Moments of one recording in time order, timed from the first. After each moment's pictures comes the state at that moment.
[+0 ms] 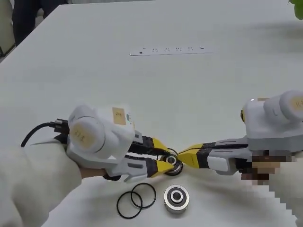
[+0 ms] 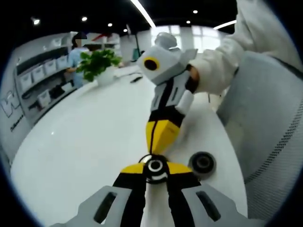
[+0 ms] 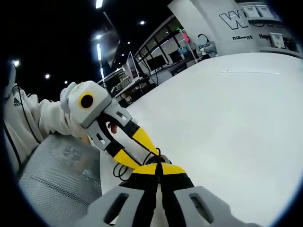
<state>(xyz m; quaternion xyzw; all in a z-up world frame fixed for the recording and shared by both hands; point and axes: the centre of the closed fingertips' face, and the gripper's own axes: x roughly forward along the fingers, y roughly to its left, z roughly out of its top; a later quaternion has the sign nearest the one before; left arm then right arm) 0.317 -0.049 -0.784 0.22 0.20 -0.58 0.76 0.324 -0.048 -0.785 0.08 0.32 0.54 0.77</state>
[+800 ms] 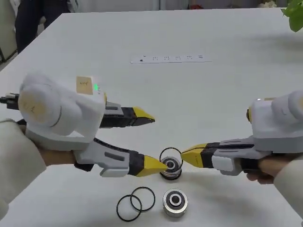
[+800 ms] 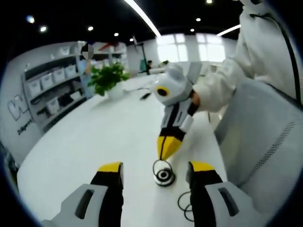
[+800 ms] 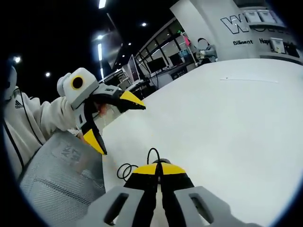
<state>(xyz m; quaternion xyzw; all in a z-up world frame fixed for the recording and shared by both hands) 0.312 -0.023 -0.706 0.20 0.16 -0.55 0.79 0.322 -0.055 -0.765 0.07 0.30 0.54 0.78</state>
